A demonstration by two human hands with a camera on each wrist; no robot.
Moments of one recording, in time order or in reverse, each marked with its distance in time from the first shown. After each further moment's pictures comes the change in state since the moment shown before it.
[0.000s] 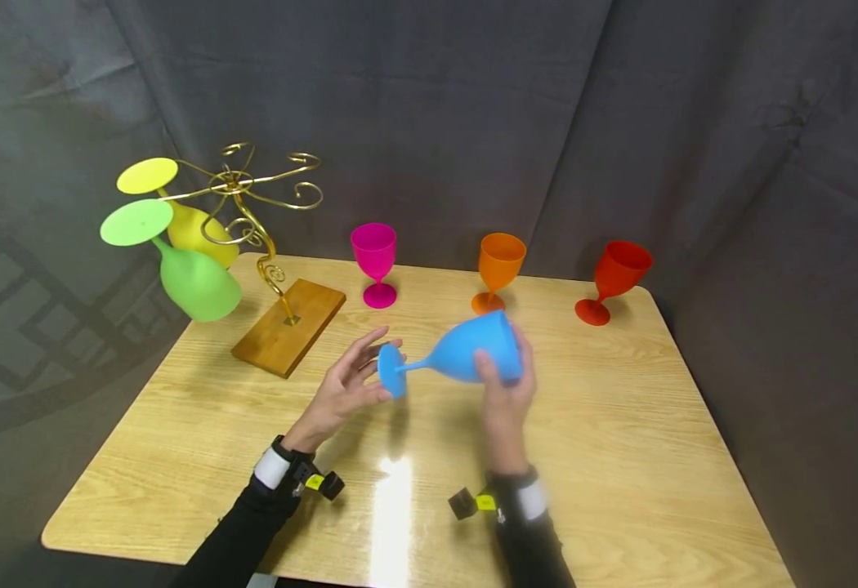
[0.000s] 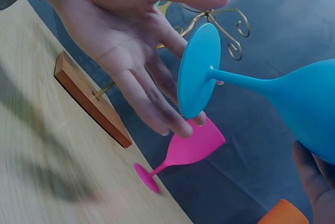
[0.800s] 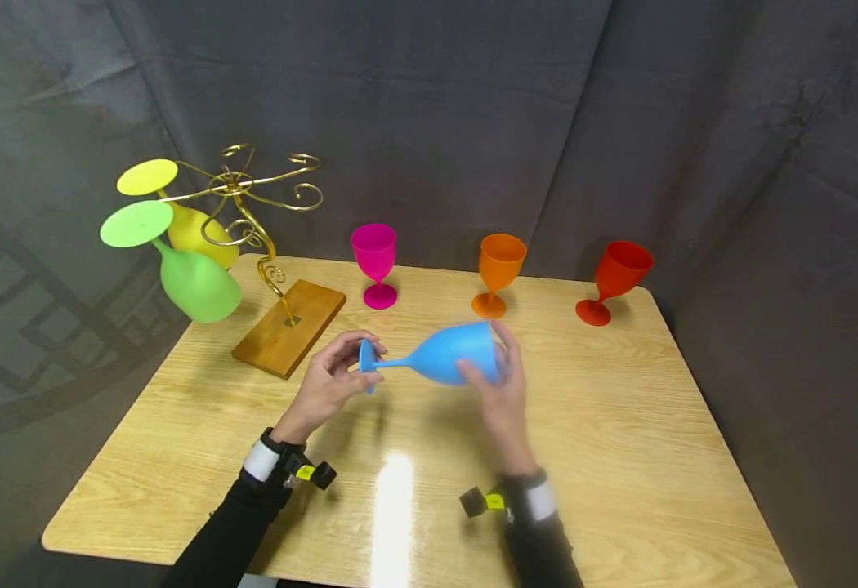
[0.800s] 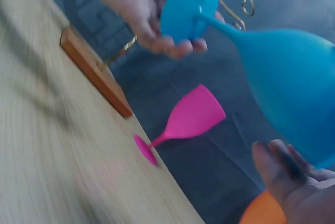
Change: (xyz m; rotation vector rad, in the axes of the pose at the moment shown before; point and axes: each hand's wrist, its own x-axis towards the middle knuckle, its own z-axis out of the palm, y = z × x) left_hand 0.005 0.014 -0.011 0.188 0.112 0.103; right_hand 0.009 0.007 -0.011 -0.162 -0.213 0.067
